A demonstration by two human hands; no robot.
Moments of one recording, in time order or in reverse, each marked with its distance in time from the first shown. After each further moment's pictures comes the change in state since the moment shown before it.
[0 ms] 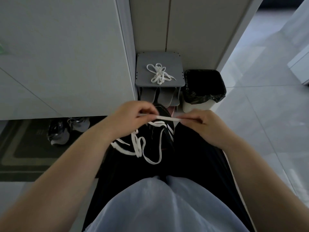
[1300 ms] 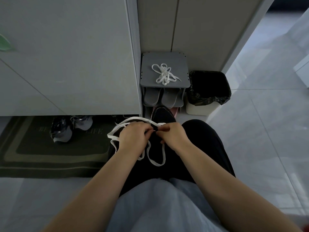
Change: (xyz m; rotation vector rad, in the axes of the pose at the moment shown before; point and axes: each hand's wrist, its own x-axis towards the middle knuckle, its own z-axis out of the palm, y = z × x) left_hand -0.002 -0.060 0.074 0.344 0.350 -0.233; right_hand 0.047 0.007 0.104 0.168 0.046 0.429
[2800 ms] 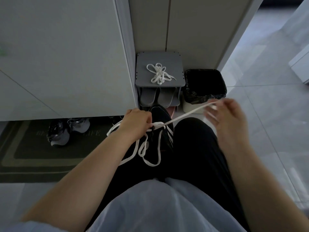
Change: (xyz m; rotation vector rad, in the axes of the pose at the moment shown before) left_hand 0.043 0.019 -0.019 0.213 -0.292 0.135; right_hand -0.051 -0.004 -0.108 0.844 0.425 -0.258
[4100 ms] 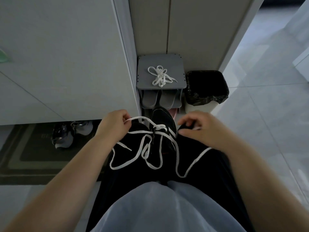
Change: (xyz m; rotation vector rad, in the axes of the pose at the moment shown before) left_hand -0.027 -0.037 -0.021 -0.276 0.176 -0.317; right_hand 0.008 0.003 0.006 -0.983 -0.696 -0.197
